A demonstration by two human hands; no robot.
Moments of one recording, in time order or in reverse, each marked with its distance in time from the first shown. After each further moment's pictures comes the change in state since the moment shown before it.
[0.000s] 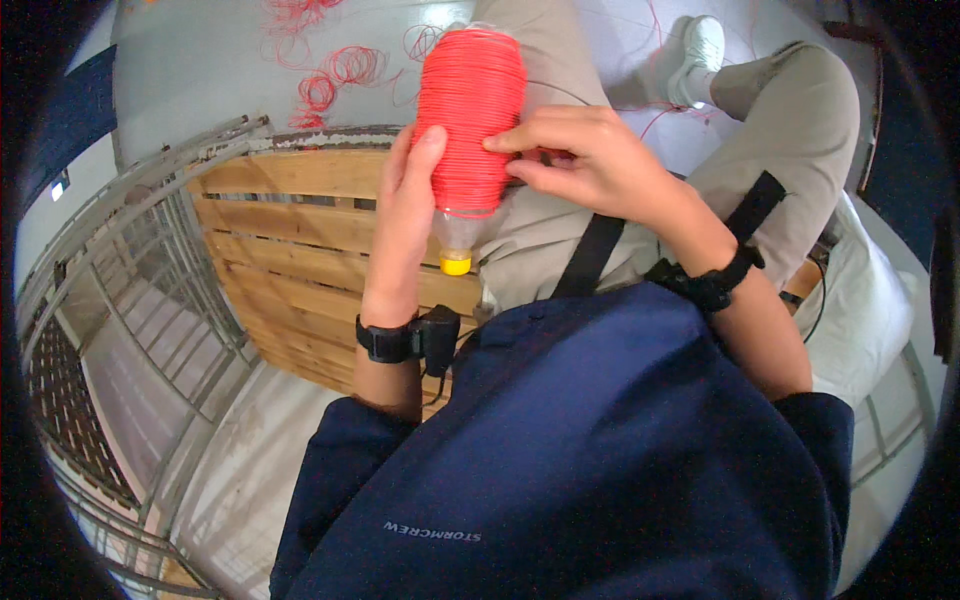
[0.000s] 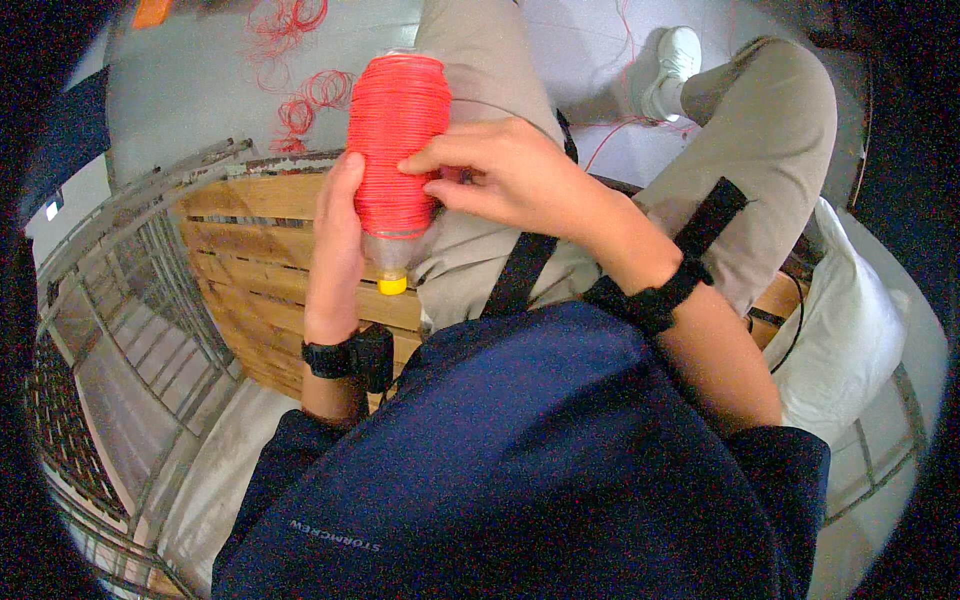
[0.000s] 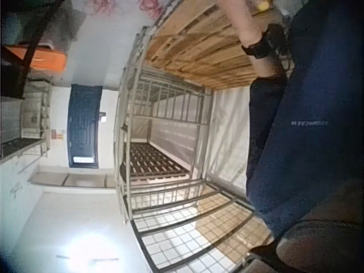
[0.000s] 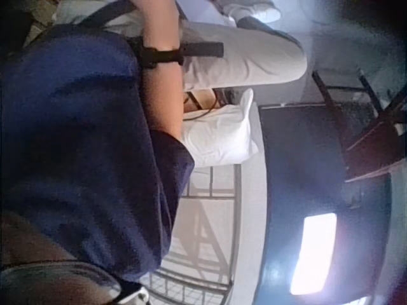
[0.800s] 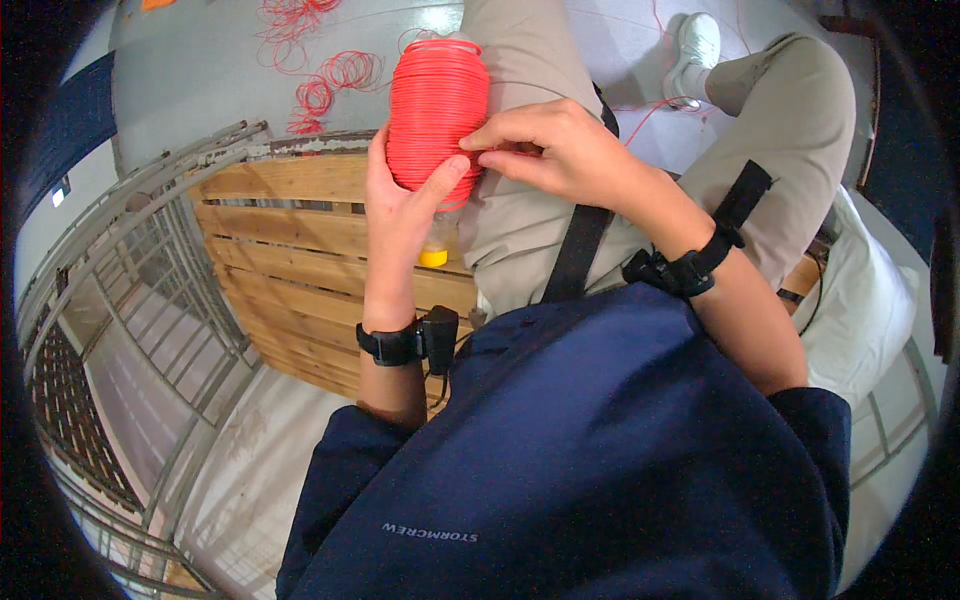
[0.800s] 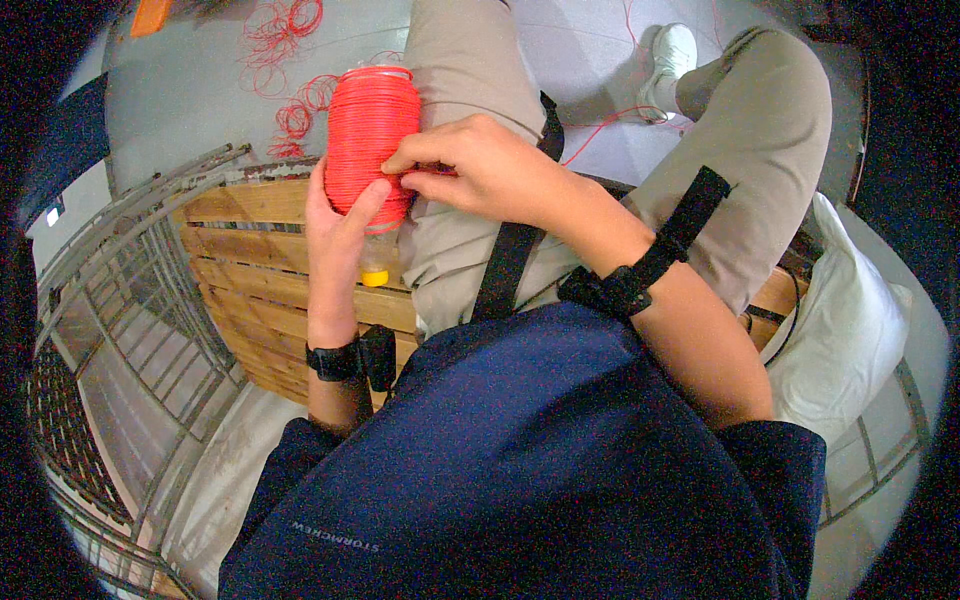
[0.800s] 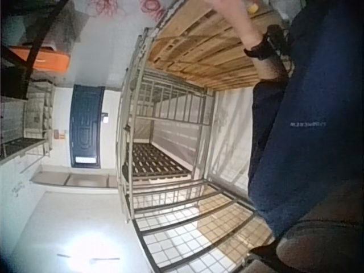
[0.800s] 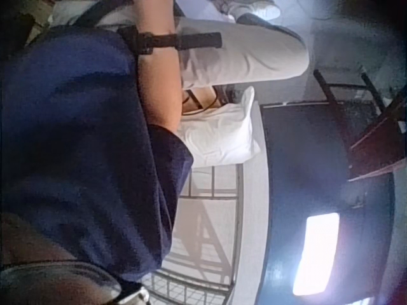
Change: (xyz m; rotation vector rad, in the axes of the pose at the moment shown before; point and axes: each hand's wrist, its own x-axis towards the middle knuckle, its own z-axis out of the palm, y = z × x) left_hand -0.005 -0.007 -0.001 0.127 0.056 0.196; right_hand 0.011 0.013 0.011 0.010 -0.026 -0.027
